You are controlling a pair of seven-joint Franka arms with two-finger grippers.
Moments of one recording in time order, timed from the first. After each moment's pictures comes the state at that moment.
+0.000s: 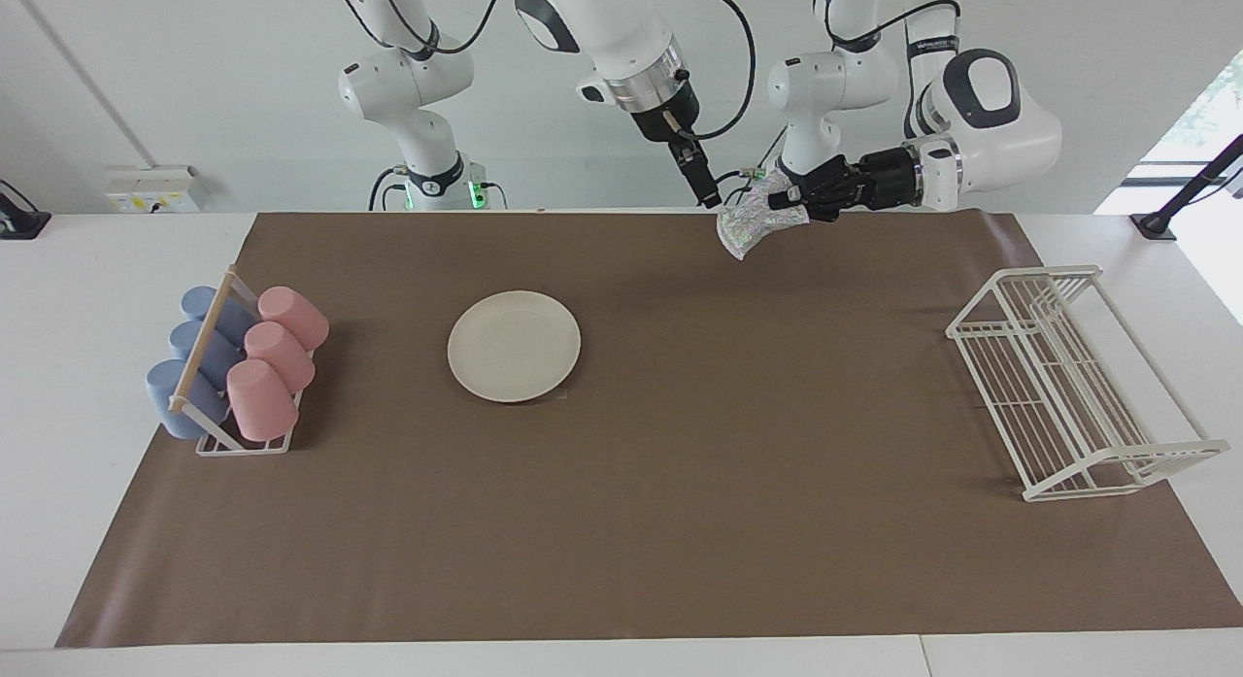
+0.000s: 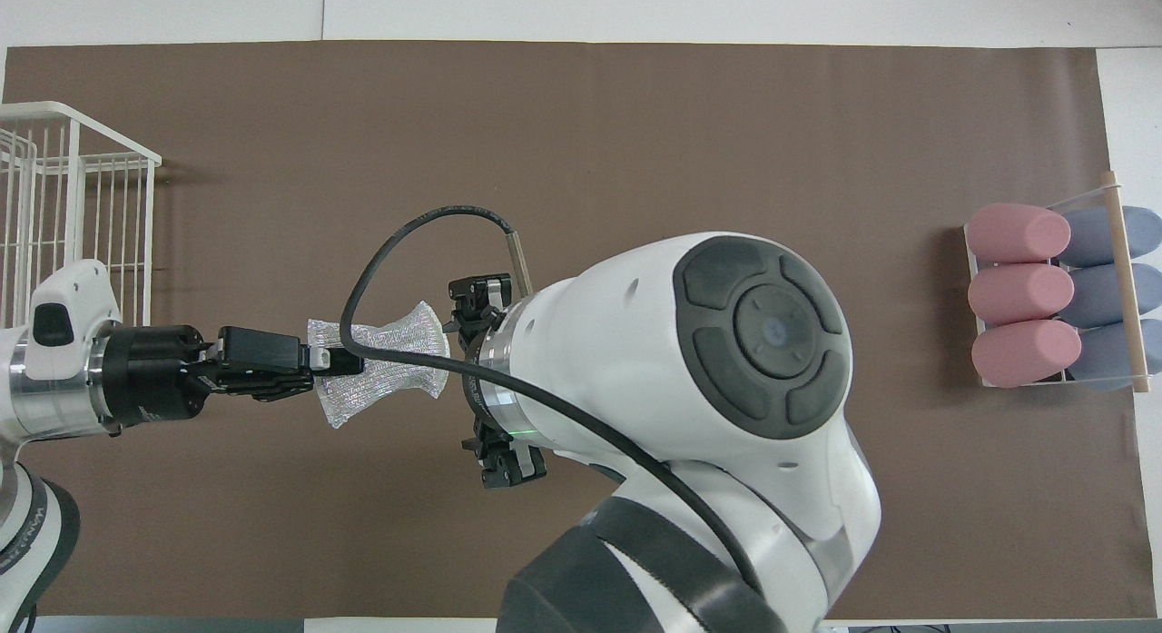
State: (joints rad) left arm 0.03 -0.30 -0.04 -2.40 -1.40 1.65 0.36; right arm 0.53 0.10 0.19 -1.59 0.40 1.98 2.00
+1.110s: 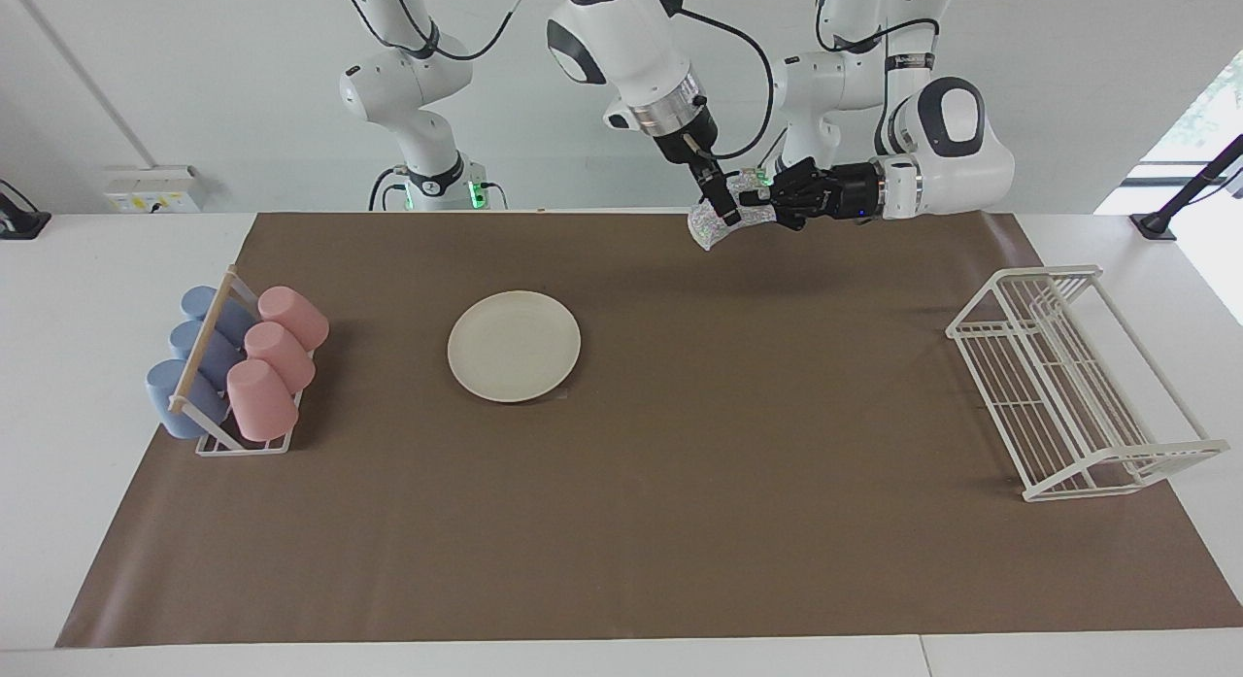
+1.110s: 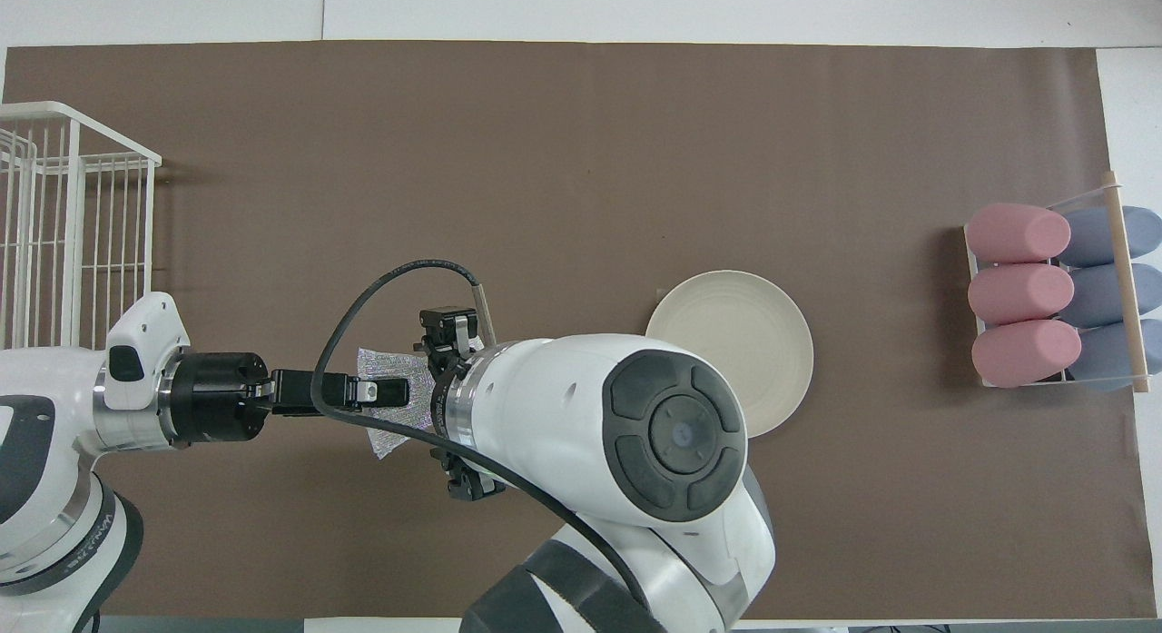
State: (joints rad) left arm -0.01 -0.28 -0.04 -2.44 -1.48 1.61 0.49; right arm 0.60 0.09 0.18 -1.75 0.40 2.22 2.00
